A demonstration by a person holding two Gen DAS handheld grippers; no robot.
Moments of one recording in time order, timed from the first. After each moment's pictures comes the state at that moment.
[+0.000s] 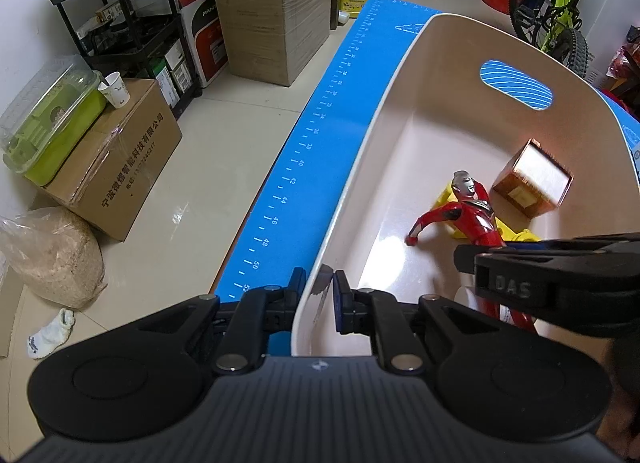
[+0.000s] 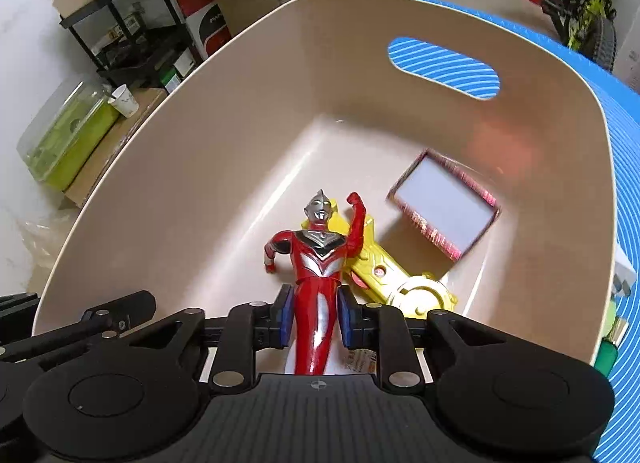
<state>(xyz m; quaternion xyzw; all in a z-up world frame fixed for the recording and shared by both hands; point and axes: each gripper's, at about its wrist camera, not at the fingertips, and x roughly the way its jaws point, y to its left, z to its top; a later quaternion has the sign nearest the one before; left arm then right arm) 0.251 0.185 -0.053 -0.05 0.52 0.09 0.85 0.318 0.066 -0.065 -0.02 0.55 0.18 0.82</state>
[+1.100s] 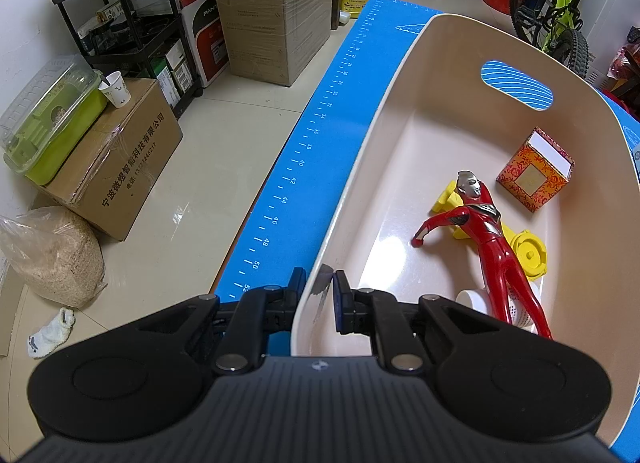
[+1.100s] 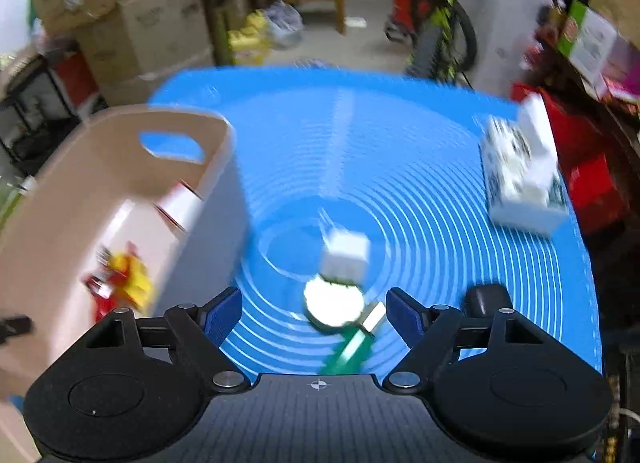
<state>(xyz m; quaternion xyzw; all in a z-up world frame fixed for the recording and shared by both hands) 0.249 0.186 -0.052 -0.05 0.52 0.09 0.85 0.295 -0.120 -0.034 0.01 0.49 0.02 0.87</state>
